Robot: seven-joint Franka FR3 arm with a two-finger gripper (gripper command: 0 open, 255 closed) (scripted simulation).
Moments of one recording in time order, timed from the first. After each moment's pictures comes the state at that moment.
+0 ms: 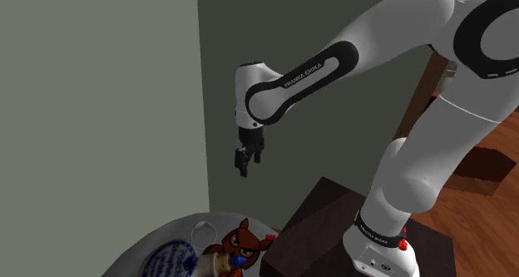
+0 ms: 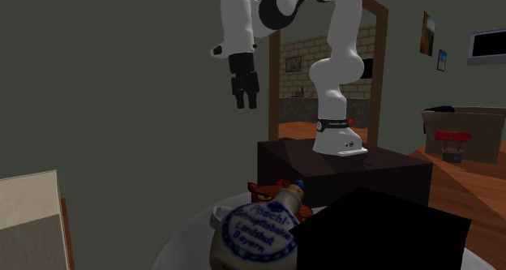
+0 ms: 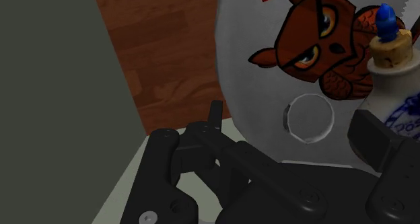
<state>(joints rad) 0.09 -0.21 0.20 -2.49 0.13 2.19 0.04</state>
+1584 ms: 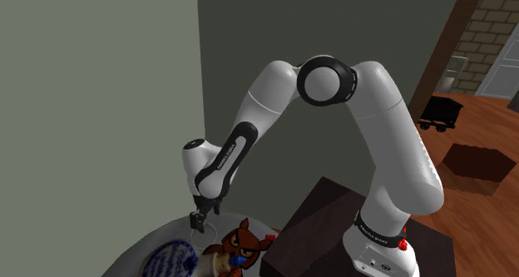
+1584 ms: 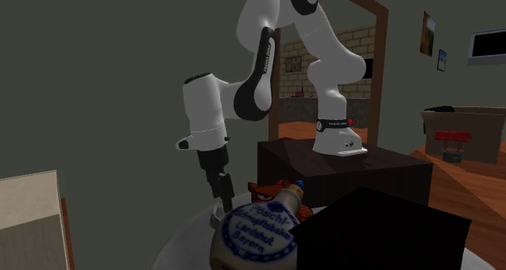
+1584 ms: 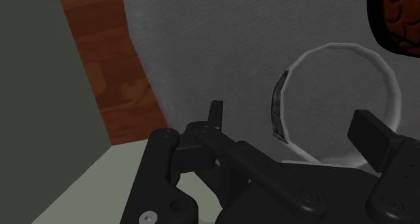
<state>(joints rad) 0.24 0.68 0.19 -2.01 -0.10 2.53 0.29</state>
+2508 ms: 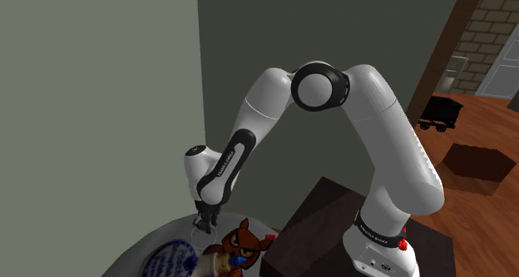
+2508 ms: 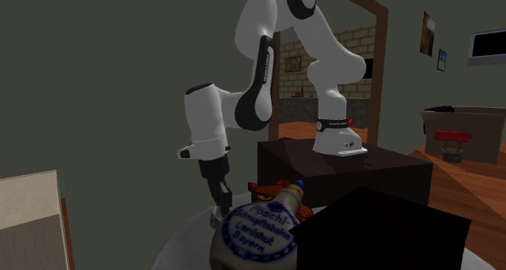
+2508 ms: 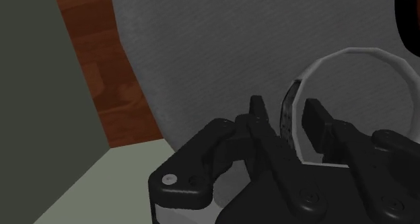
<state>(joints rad) 0.25 0.73 0.17 -2.00 -0.11 2.58 0.29</state>
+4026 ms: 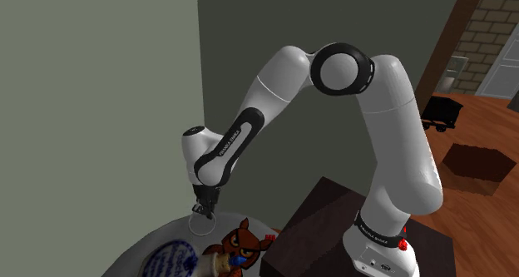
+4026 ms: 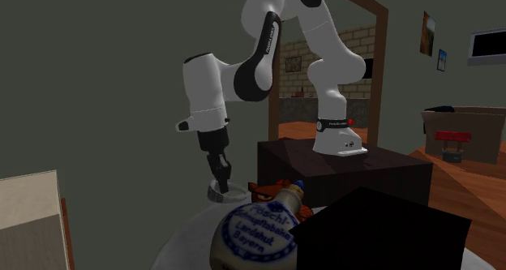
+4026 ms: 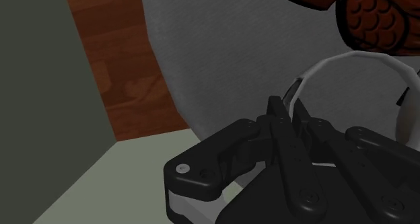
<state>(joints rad) 0.23 0.56 0.21 -2.06 -0.08 2.46 0.28</state>
